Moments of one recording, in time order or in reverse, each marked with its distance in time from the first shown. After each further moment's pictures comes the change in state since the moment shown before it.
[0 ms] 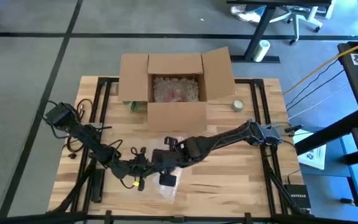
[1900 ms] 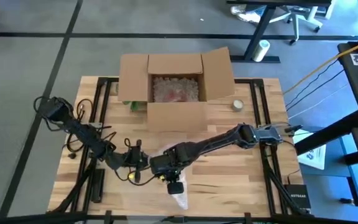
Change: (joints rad) left arm 0.029 -0.136 -0.117 0.094 0.003 0.105; right arm -0.014 0.097 -0.009 -0.121 -0.353 -0.145
